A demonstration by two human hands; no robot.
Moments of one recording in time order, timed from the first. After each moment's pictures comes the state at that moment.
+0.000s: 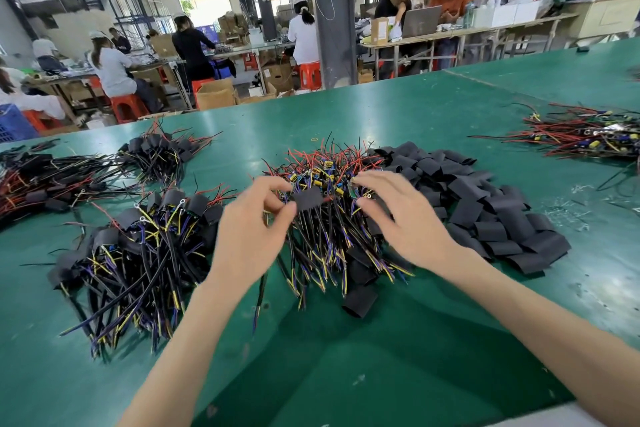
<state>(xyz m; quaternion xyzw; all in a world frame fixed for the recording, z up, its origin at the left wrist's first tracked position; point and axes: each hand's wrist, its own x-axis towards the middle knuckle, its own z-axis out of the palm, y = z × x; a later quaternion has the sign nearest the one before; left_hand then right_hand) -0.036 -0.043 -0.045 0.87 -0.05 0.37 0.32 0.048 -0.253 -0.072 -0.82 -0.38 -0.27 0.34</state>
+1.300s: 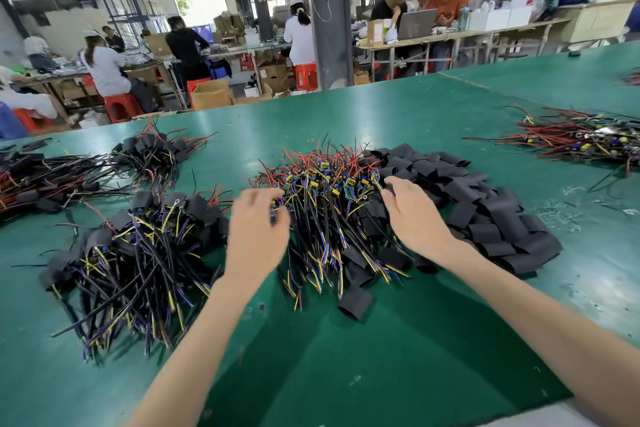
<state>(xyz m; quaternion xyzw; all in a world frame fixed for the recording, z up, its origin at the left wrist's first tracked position) -0.007 -0.040 -0.067 0.92 0.07 0.31 0.22 0.080 -0.262 -0.088 -0.92 -0.21 -0.17 0.27</state>
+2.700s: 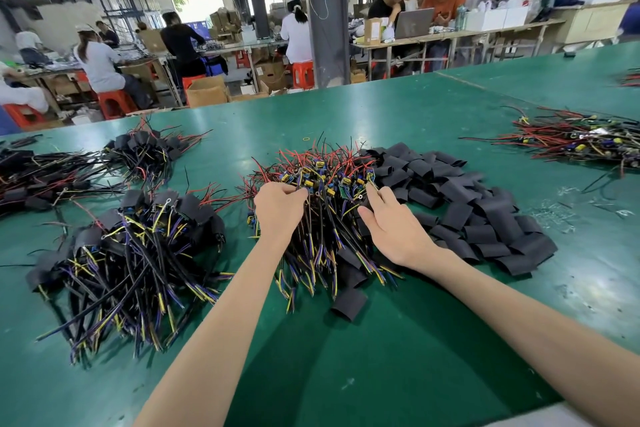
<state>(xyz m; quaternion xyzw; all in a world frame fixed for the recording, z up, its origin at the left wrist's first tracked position) 0.052 -0.070 -0.062 0.85 0.21 0.24 0.43 0.072 -0.250 -0.098 -0.94 -0.25 -0.10 0.21</state>
